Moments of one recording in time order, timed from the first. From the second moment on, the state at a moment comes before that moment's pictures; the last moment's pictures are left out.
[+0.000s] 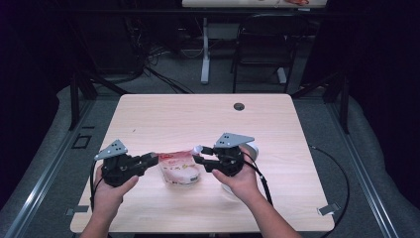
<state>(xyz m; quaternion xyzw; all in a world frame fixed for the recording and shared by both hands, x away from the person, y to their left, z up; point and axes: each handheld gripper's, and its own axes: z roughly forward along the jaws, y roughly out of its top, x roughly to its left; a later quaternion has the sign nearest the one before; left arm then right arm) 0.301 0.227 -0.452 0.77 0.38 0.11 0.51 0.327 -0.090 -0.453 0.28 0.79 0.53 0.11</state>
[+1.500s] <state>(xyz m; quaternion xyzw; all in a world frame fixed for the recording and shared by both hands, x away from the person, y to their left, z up) 0.295 0.211 -0.446 0.78 0.35 0.10 0.51 0.288 -0.107 -0.444 0.28 0.81 0.50 0.13</state>
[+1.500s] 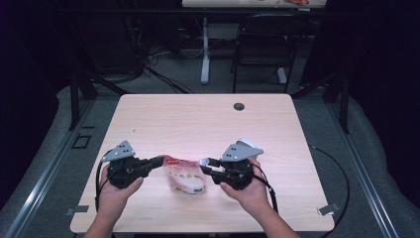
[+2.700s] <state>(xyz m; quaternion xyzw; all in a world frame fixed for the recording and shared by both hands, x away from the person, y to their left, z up) 0.285 0.232 -0.445 0.77 0.35 0.09 0.52 0.291 -0.094 -0.412 0.25 0.82 0.51 0.13</state>
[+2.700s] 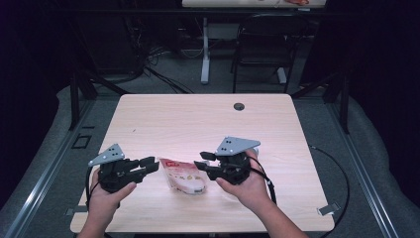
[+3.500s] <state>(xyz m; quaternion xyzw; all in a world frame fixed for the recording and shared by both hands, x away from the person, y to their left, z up) 0.289 0.248 -0.456 0.77 0.38 0.11 0.50 0.302 -0.063 -0.404 0.22 0.84 0.48 0.13</state>
